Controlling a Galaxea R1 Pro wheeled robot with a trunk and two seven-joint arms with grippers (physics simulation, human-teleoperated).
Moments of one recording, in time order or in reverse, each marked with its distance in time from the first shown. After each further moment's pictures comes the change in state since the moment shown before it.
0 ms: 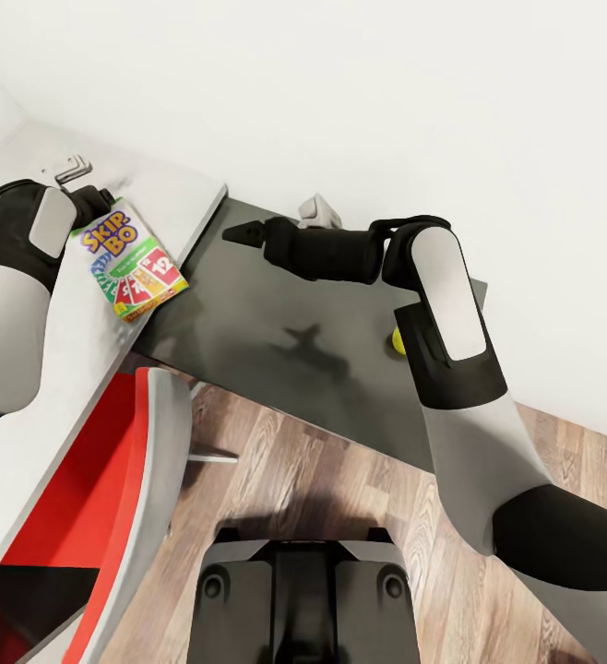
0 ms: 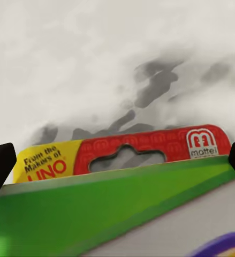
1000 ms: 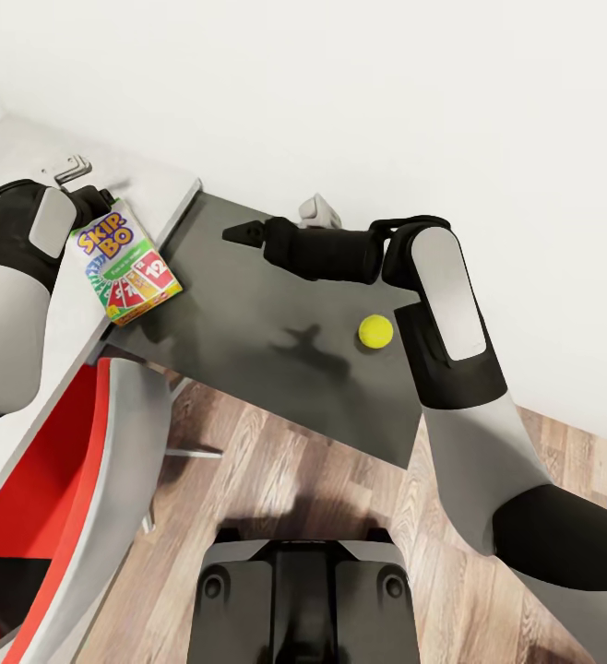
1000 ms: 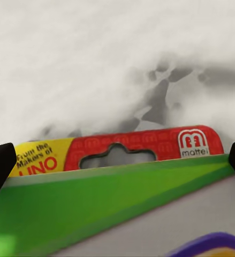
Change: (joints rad) left arm 0.000 0.000 0.000 0.000 -0.002 0.000 0.001; right arm 0.000 0.000 0.000 0.000 0.000 0.000 0.001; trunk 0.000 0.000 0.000
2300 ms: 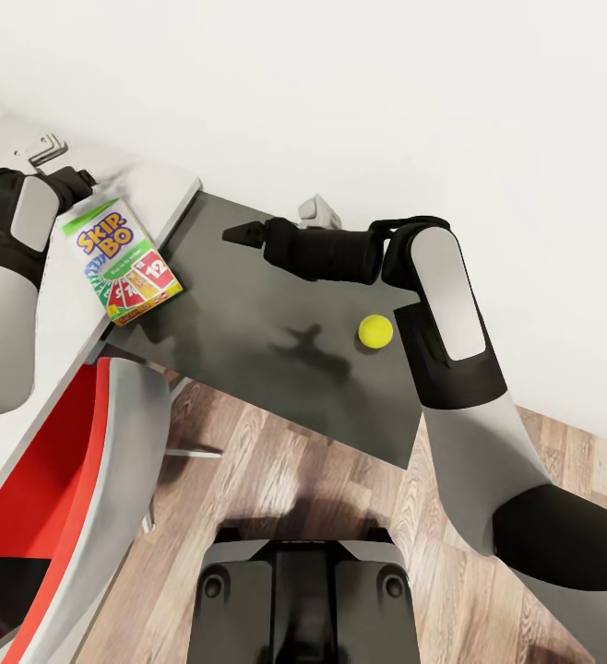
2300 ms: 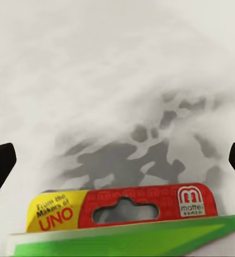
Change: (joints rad) left arm 0.001 0.019 0.015 -0.059 0.017 -0.049 0.002; right arm 0.000 0.000 0.001 0.003 0.000 0.001 0.000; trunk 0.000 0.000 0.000
